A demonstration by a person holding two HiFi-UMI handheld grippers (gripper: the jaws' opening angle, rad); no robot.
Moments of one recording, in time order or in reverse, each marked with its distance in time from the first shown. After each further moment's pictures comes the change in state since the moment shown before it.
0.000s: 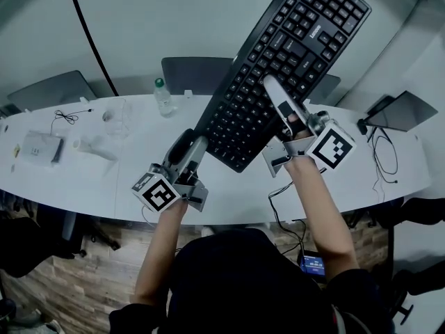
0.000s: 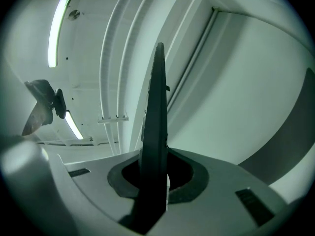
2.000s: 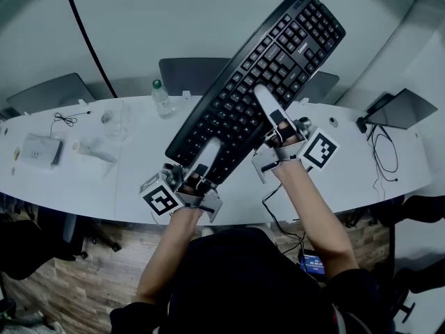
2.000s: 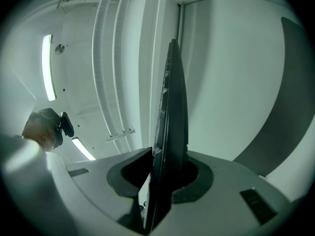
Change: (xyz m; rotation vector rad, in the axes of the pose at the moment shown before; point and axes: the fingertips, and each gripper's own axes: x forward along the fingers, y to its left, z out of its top) left arm 0.013 -0.055 0.014 -0.260 -0.060 -0.320; right arm 0.015 -0.013 -0.039 0.261 -0.080 0.119
